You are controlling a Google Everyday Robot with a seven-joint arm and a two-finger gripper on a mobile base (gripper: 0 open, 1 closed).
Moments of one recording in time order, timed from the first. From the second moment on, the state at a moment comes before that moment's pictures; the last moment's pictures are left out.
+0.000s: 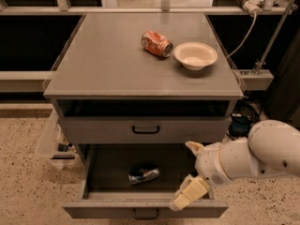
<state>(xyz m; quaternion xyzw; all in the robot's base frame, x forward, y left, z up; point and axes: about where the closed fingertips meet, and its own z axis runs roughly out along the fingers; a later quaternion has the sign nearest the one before) 0.399 -0.092 0.698 -0.52 0.77 0.24 0.29</state>
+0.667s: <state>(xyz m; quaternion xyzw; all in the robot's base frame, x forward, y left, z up) 0.367 -0.061 0.596 -0.47 0.79 0.25 0.30</state>
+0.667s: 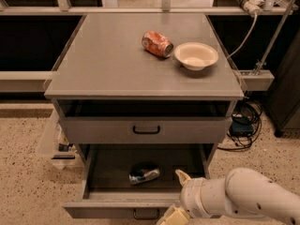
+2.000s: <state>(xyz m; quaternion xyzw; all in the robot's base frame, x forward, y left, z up) 0.436 -0.055 0.535 -0.45 0.79 0.23 0.36</state>
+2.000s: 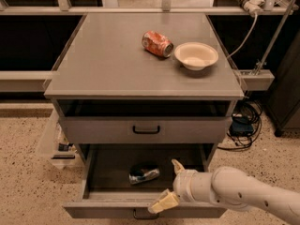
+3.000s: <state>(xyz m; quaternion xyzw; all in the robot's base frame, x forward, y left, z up) 0.466 -0.044 0.519 -0.43 0.78 0.24 0.38</state>
